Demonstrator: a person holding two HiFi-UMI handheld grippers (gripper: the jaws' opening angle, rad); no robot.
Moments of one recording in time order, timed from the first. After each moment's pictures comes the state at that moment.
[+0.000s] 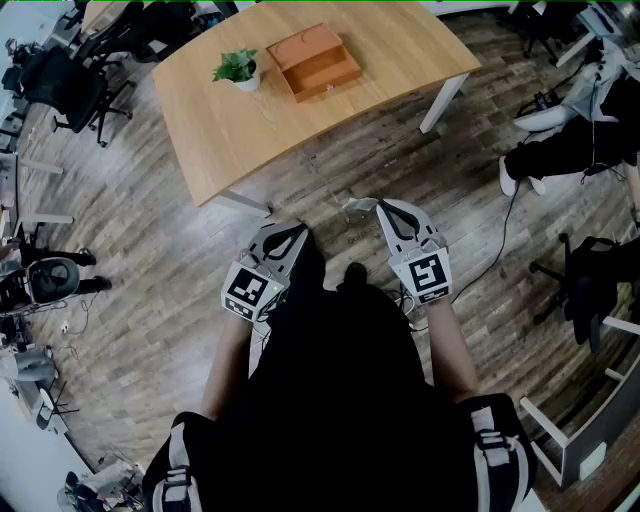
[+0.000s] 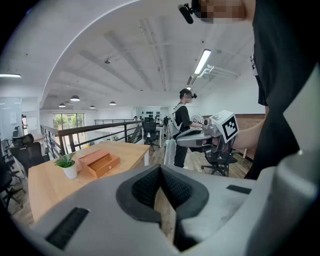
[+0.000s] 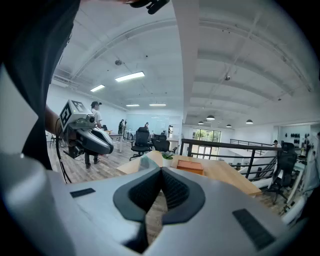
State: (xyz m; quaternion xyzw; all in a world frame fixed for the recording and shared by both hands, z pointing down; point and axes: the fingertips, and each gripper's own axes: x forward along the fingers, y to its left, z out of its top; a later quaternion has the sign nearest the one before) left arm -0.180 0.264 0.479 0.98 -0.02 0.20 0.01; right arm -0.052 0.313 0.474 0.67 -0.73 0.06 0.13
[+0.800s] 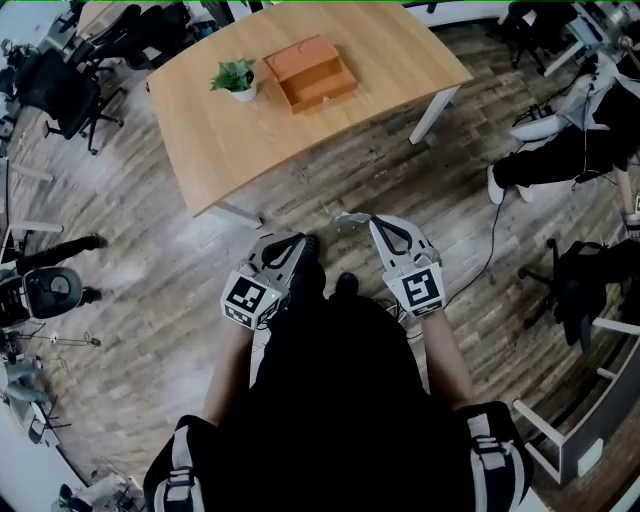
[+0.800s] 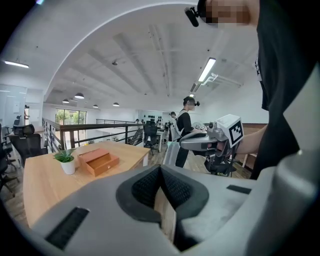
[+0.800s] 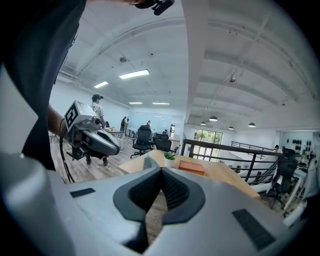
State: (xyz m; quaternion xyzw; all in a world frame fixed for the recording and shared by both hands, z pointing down) left arm -0.192 0.253 0.475 0.98 -0.02 0.17 0.04; right arm -0.079 0.309 0.463 0.67 -0.73 0.05 0.15
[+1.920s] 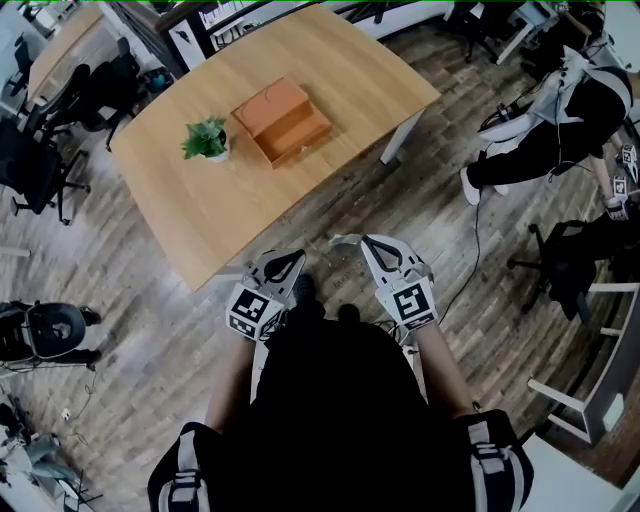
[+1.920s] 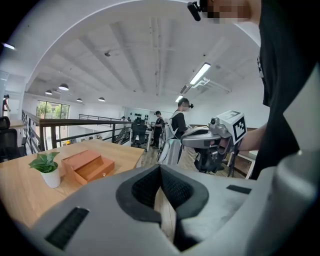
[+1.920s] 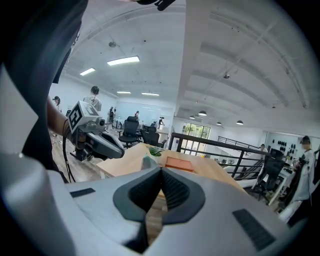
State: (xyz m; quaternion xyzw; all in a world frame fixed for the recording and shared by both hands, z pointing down) left arm -0.128 0.128 0.490 0.98 0.09 0.17 0.06; right arm -0.041 0.200 0.463 0.72 -0.66 0.07 0.19
